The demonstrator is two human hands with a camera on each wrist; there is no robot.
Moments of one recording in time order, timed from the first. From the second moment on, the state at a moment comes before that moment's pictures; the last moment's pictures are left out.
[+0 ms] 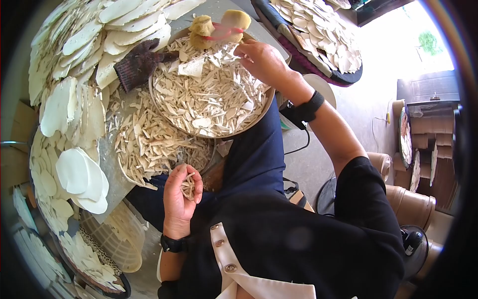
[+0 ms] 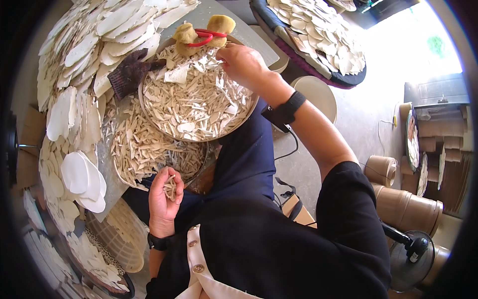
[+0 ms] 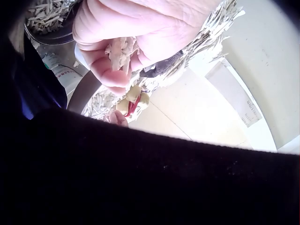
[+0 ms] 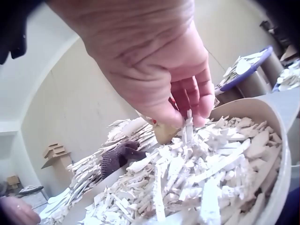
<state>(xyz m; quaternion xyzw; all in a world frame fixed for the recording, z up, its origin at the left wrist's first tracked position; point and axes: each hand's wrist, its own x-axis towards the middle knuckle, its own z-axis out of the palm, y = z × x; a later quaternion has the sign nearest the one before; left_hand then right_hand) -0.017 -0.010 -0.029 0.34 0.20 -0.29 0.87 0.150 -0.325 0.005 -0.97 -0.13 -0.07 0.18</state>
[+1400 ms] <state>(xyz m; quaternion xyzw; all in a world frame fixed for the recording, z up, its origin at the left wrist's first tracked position) -0.009 -0.025 -0.013 0.35 0.17 -0.30 0.87 0.084 -0.272 0.032 -0.68 -0.05 0.27 0.68</state>
